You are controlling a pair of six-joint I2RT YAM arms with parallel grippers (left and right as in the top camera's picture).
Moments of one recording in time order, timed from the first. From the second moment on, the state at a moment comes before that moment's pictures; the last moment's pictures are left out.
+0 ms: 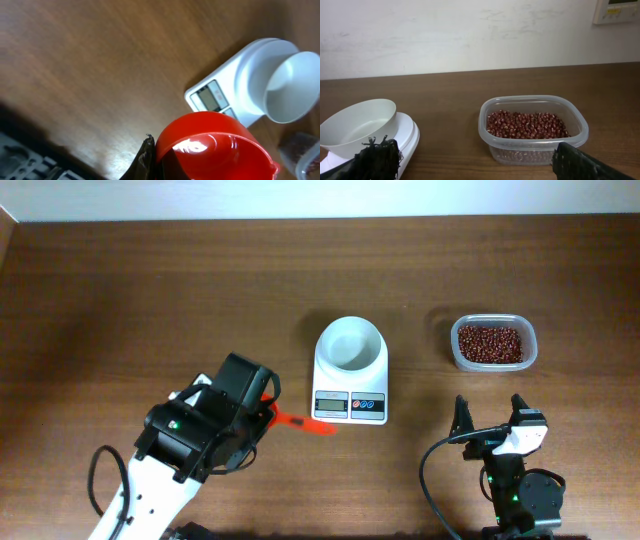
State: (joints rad) left arm -0.49 1.11 1.13 -1.27 -0.09 -1.39; right arm 0.06 0.01 0.01 -0.08 0.00 0.10
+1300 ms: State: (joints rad) left arm -0.62 1.25 1.13 -1.25 -0.17 -1.54; right arm 0.06 0.01 0.01 -0.08 0.00 0.10
